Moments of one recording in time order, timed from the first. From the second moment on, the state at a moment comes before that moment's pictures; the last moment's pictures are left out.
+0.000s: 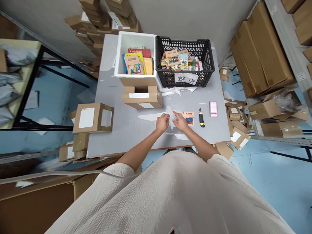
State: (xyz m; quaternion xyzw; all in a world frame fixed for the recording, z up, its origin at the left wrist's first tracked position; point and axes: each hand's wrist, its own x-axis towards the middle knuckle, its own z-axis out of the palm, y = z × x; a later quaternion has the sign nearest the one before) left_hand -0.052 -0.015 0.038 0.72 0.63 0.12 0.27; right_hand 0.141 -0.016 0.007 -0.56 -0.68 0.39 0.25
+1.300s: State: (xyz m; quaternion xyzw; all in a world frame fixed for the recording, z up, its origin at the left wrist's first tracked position) left_hand -0.216 0.150 0.106 0.71 0.62 0.25 0.23; right_hand -0.035 0.168 0.106 -0.53 -0.79 0.21 0.22
